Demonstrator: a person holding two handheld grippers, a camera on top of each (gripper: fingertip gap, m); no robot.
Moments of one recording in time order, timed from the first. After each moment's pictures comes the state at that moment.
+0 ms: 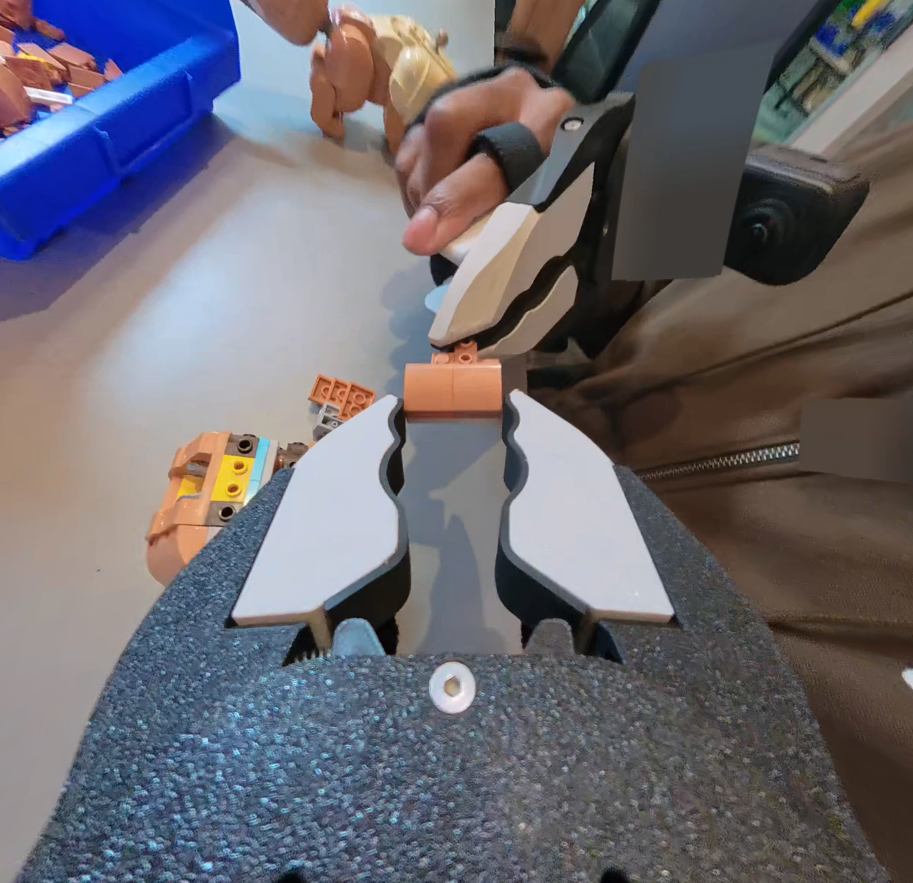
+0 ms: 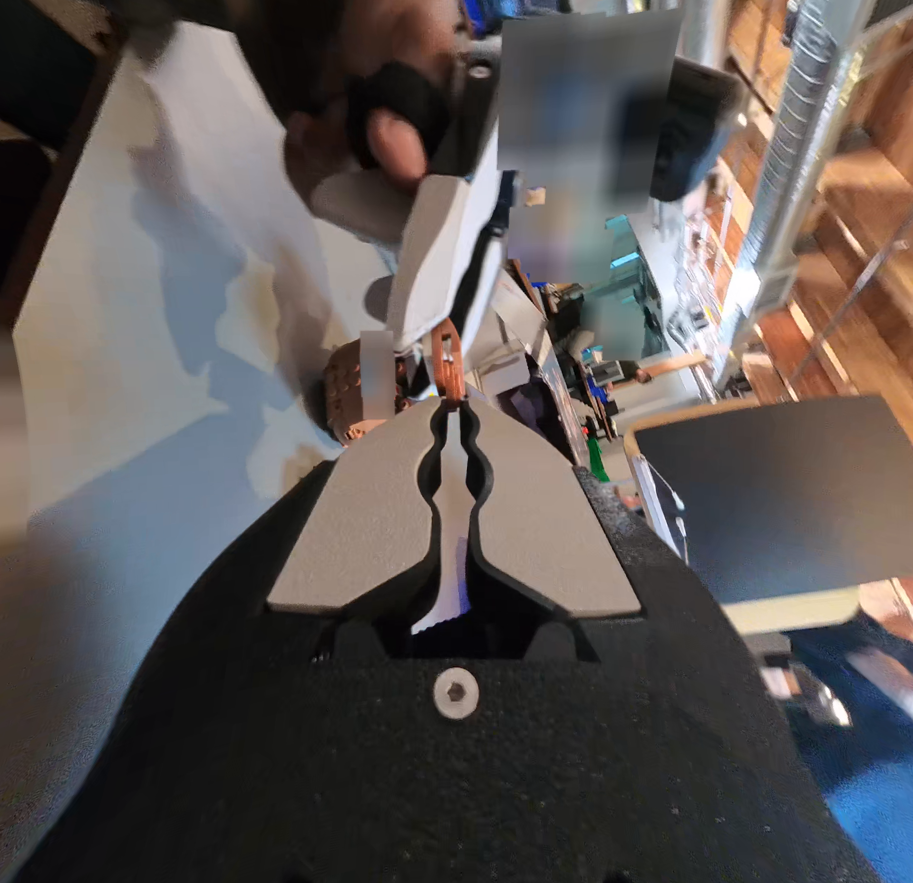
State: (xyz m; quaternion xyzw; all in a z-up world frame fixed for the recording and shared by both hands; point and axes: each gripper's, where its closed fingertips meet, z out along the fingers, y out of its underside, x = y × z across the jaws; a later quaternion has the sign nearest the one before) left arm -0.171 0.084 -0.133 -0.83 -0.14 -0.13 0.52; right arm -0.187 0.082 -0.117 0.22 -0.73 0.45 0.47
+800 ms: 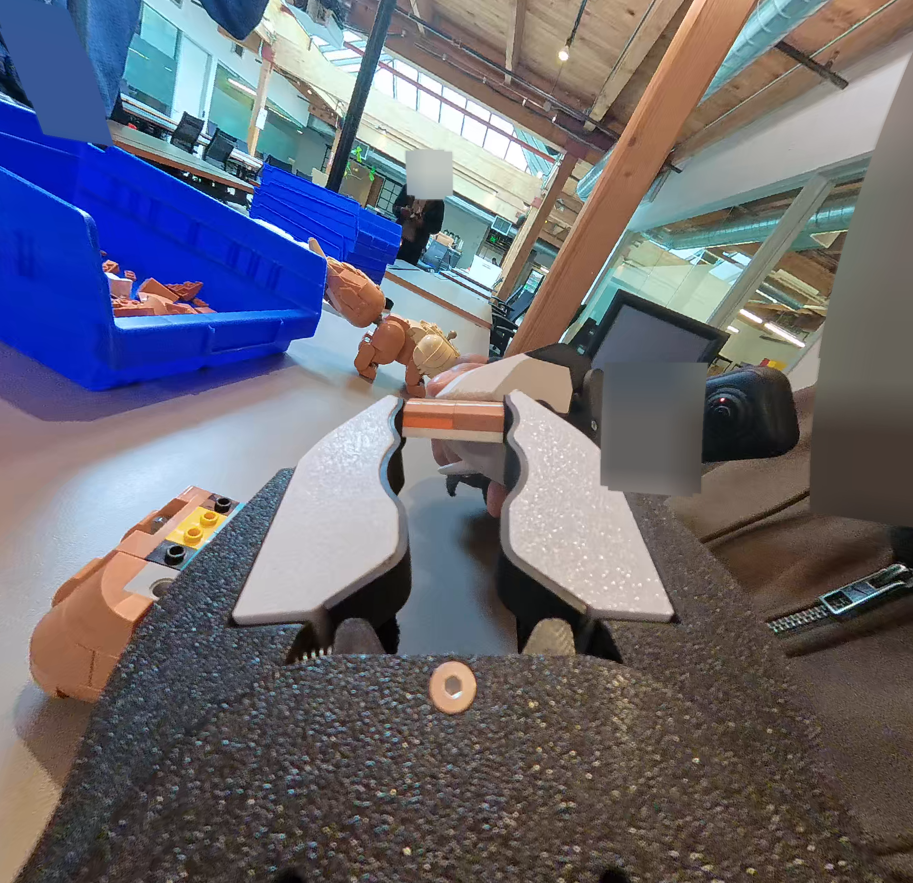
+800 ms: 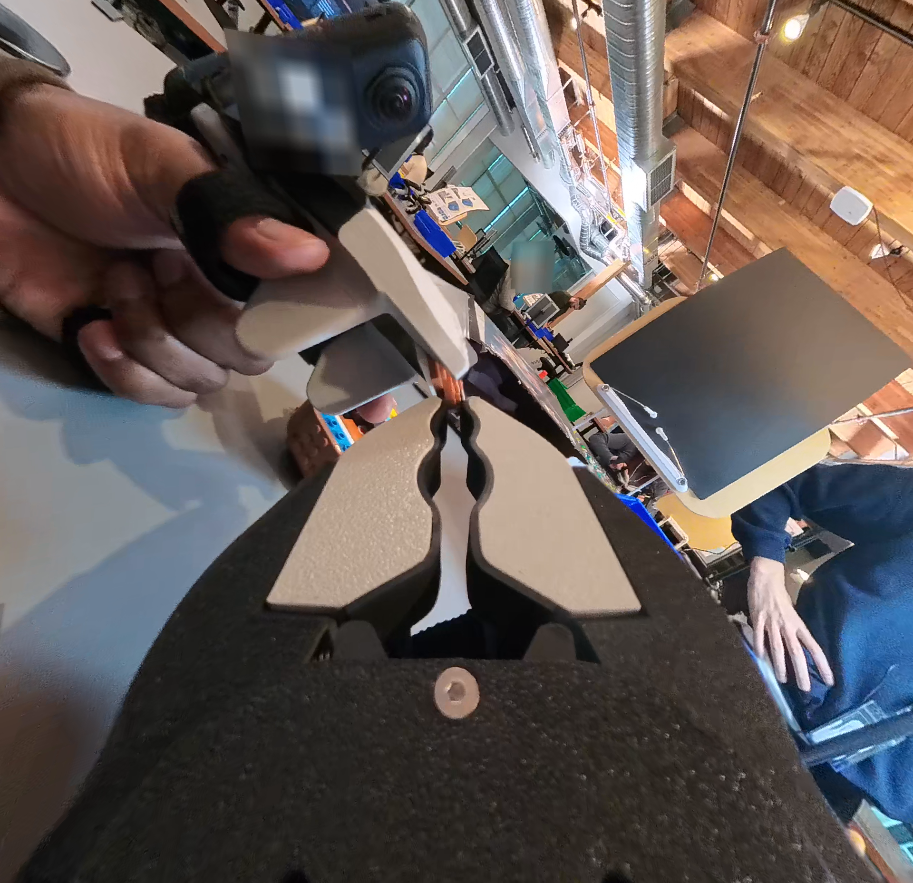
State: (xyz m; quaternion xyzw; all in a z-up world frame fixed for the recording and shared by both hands) left arm -0.184 0.092 -0.095 -0.62 -0.22 -0.08 0.75; right arm -0.190 0.078 -0.098 0.04 -0.69 0.52 0.50
